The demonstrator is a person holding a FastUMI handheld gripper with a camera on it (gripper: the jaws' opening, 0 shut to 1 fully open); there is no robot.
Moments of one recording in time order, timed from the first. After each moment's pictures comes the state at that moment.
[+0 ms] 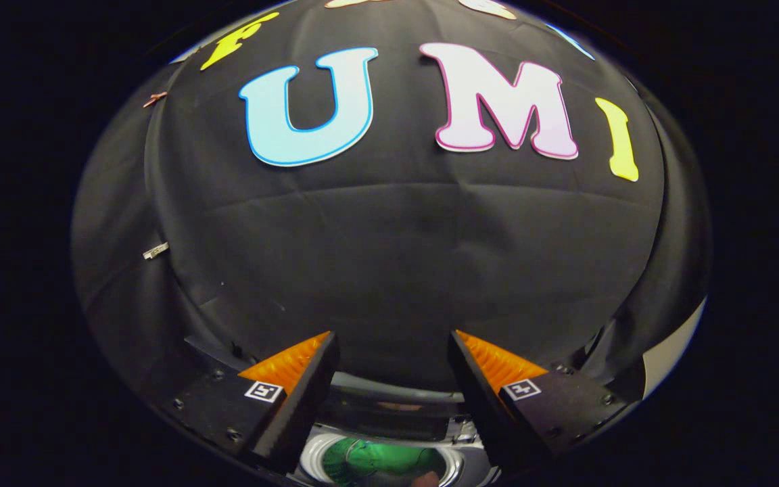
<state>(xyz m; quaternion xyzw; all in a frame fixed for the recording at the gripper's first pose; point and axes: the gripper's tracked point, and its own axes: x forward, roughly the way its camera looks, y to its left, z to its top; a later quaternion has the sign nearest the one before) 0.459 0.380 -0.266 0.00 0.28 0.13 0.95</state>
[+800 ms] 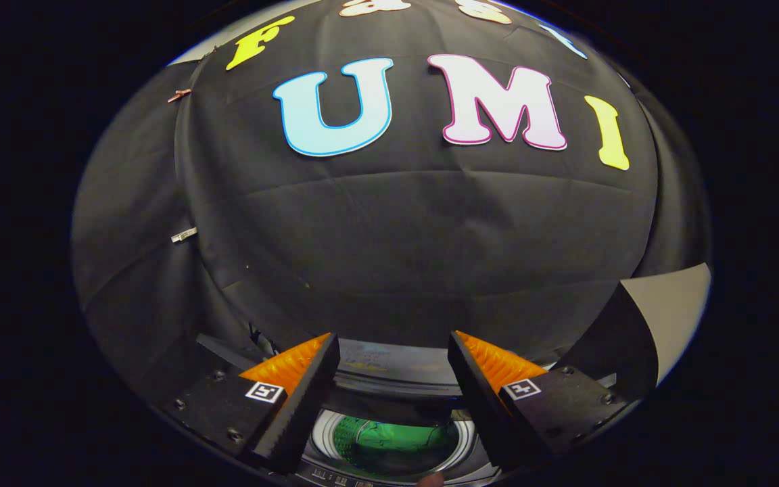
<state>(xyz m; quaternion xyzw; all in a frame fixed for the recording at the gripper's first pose) 0.349 0.368 -0.277 0.00 0.27 0.15 0.95</state>
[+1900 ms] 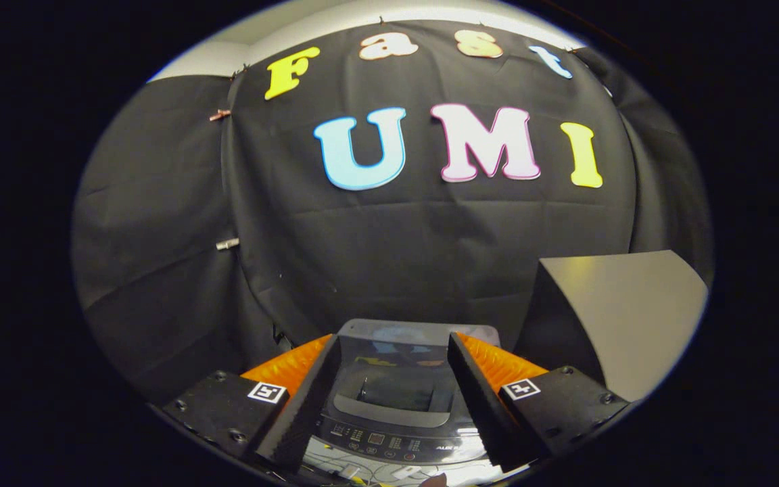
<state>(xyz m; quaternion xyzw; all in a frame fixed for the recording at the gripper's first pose) 0.185 0.307 -0.183 0.02 0.18 0.18 0.97</state>
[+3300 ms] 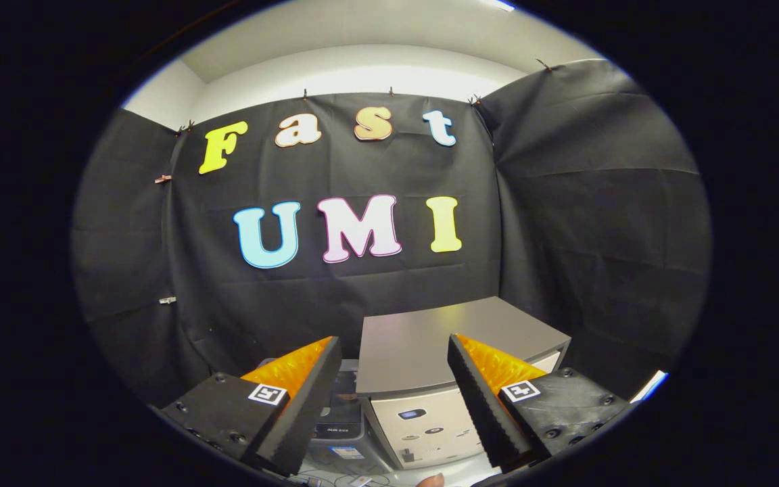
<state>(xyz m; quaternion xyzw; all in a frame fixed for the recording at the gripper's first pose) 0.041 0.083 -0.039 0.02 0.06 0.00 1.00</state>
